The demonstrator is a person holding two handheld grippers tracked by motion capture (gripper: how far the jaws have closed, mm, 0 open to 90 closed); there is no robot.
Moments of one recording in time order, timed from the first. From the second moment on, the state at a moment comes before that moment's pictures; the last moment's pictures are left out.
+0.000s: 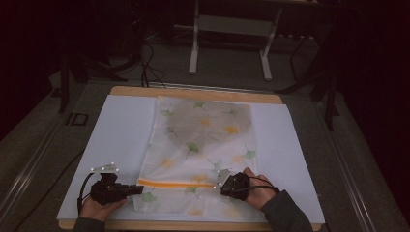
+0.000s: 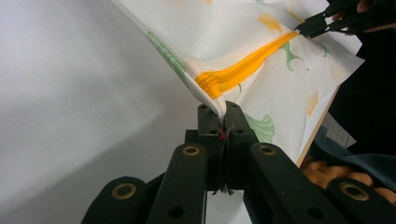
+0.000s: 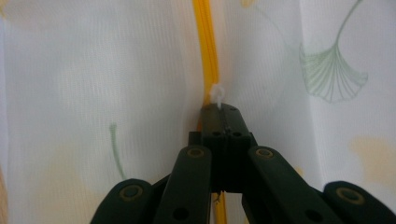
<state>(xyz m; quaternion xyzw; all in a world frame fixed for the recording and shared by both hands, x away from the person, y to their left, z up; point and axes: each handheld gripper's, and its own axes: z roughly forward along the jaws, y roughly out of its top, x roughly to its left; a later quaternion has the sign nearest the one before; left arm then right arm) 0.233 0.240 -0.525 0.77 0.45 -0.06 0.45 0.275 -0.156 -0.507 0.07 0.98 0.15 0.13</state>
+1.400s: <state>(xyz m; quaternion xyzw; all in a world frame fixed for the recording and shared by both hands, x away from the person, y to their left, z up) 0.233 0.241 -0.524 0.78 0.44 -0.06 0.45 0.272 -0.194 -0.499 0.10 0.97 0.14 0.15</state>
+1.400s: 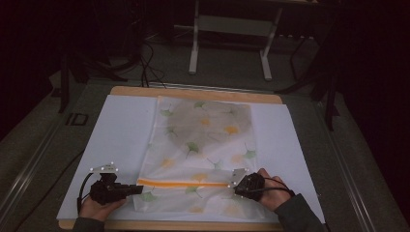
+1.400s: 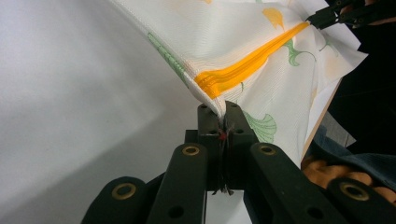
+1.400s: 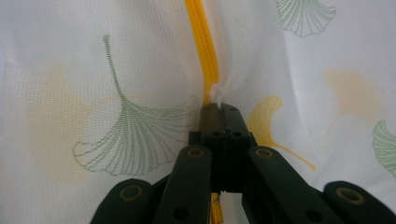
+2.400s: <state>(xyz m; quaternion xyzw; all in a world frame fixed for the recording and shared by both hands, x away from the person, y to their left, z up) 0.233 0.235 -0.527 0.79 0.43 -0.07 0.43 0.263 -0.259 -0.496 0.15 0.97 0.10 0.16</state>
